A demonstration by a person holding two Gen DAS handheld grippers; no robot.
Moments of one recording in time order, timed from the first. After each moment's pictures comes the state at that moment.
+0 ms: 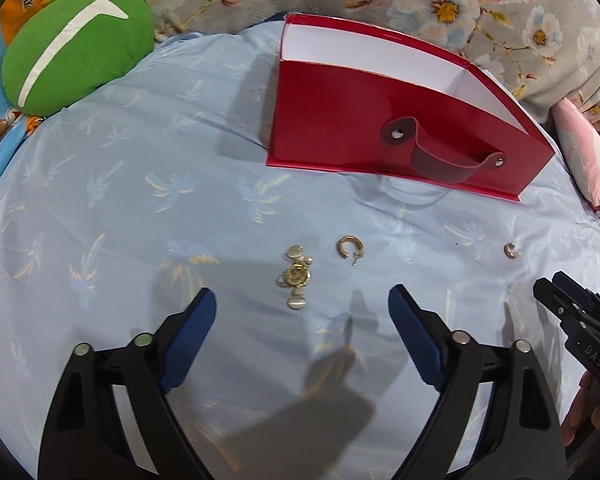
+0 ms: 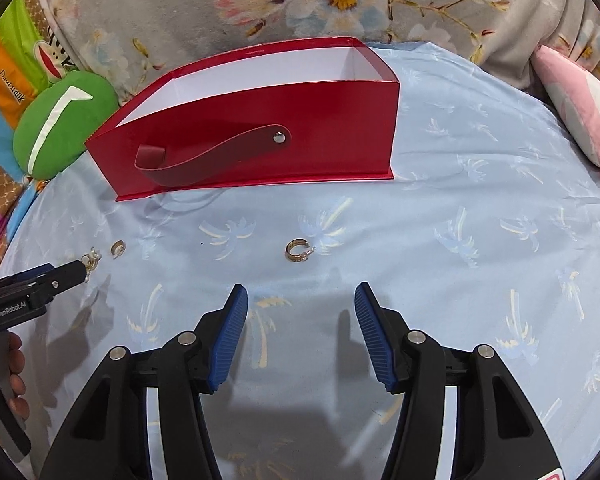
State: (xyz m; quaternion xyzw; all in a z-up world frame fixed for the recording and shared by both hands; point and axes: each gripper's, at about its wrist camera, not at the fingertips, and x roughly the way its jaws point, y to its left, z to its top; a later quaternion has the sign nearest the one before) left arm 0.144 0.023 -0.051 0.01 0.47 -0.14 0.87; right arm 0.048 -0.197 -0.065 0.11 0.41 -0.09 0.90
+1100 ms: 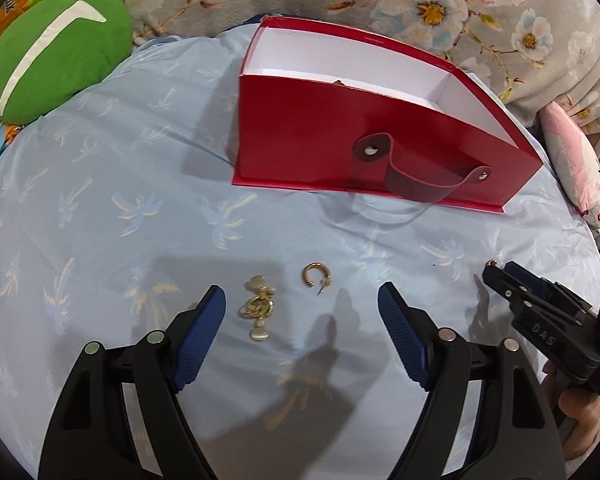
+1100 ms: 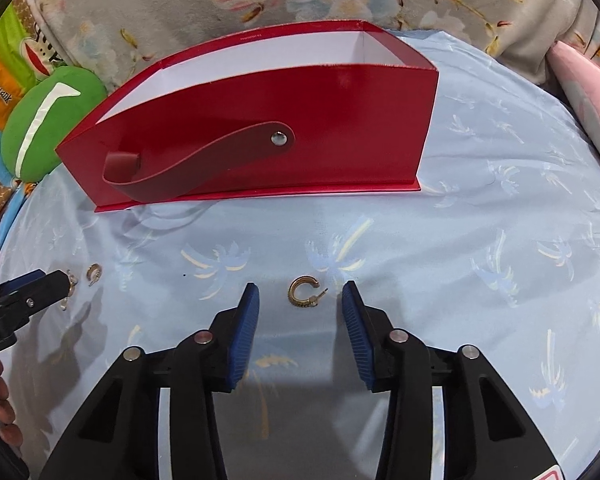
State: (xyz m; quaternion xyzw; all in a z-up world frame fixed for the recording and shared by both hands) left arm 0.159 0.003 -0.045 0.00 0.46 -0.16 0.87; right arm 0.097 -0.204 -0.083 0.11 0.42 -0.08 0.90
